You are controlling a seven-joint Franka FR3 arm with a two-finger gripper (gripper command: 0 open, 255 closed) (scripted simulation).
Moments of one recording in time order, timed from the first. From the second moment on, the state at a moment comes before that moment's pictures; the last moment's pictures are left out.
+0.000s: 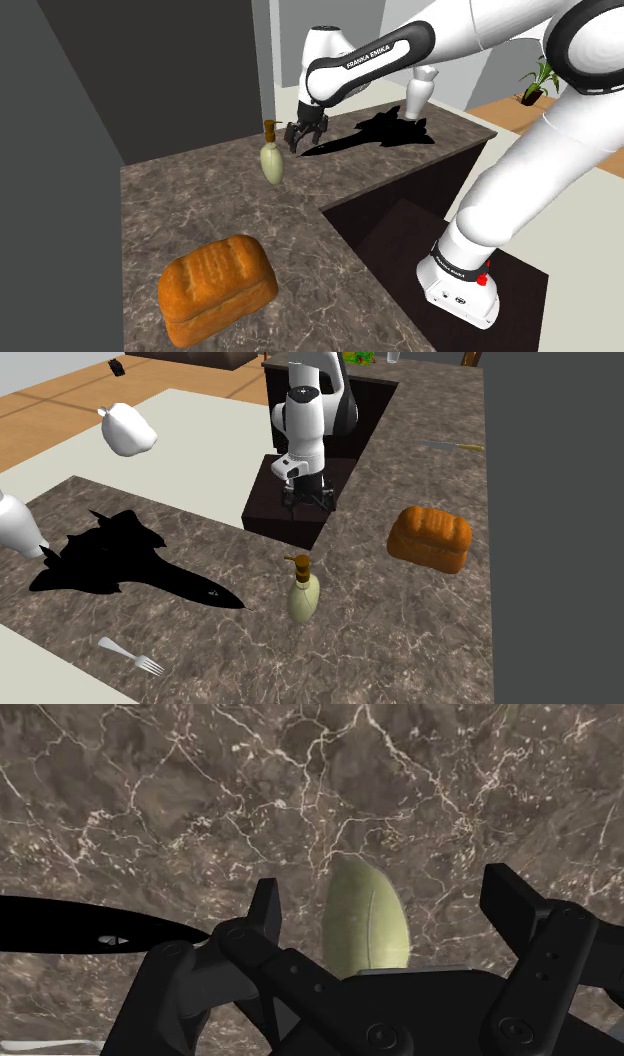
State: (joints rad) arm -0.04 -0.18 0.17 -2.32 0.08 2.27 0.19
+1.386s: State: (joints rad) arm -0.04 0.23 0.16 -2.03 -0.07 2.58 0.34
